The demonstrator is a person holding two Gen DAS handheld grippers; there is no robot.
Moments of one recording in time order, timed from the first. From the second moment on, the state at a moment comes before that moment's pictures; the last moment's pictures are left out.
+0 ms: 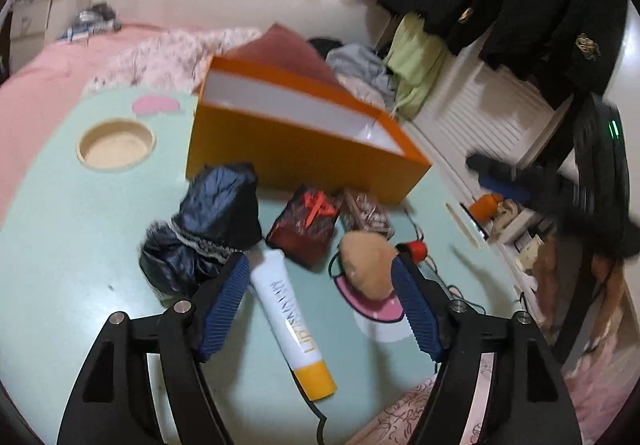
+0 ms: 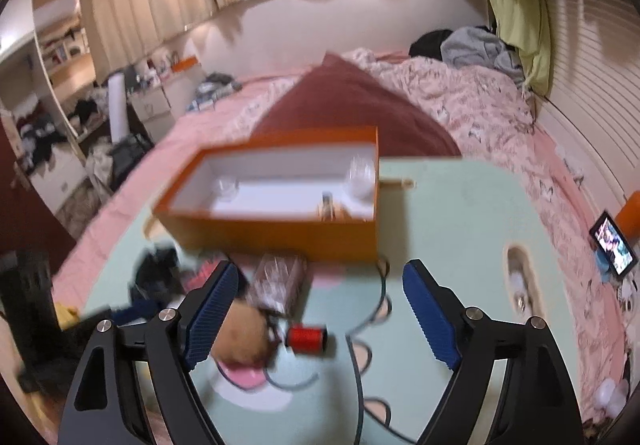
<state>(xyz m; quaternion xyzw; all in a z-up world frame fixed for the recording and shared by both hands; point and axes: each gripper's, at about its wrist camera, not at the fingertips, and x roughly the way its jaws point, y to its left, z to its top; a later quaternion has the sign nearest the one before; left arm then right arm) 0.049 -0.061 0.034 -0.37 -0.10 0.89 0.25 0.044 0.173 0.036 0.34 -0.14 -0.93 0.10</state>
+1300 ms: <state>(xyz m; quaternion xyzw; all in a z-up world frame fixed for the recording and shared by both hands) 0.050 -0.071 0.021 -0.39 -0.13 0.87 0.27 -0.154 0.132 0.018 0.63 -0.07 -0.77 0.10</state>
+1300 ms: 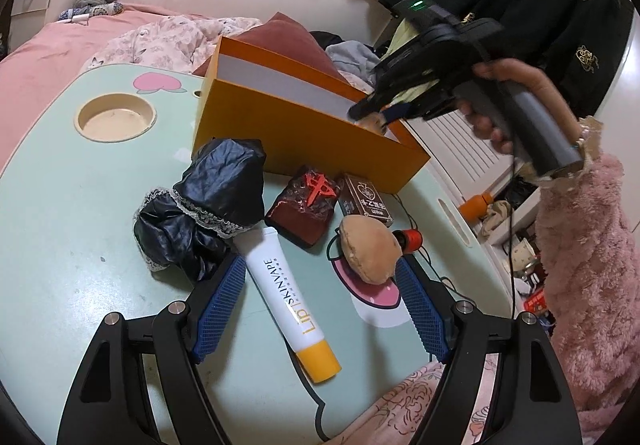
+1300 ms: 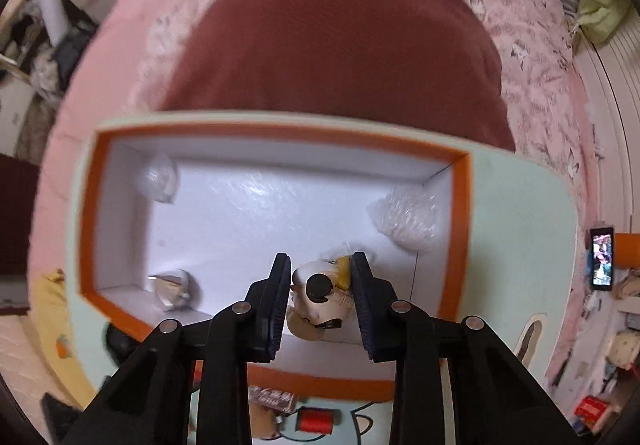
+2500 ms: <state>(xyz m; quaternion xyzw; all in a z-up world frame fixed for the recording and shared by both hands) 0.024 -0.052 0.078 -0.39 -0.07 0.89 0.25 0.019 0.193 0.009 0.42 -0.25 -0.85 0.18</state>
